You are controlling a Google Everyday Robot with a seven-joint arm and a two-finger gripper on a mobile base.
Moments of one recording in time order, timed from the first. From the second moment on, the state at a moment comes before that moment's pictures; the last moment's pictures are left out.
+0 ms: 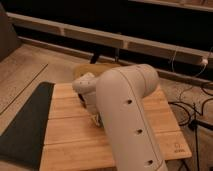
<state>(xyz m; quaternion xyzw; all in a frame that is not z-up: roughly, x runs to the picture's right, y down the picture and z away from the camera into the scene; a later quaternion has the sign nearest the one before) -0.037 0.195 0.868 -0.35 0.37 0.41 0.76</state>
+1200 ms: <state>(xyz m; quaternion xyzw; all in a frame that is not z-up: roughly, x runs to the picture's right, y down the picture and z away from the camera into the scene) -0.155 0.213 0.854 -0.40 0.20 0.42 0.79</state>
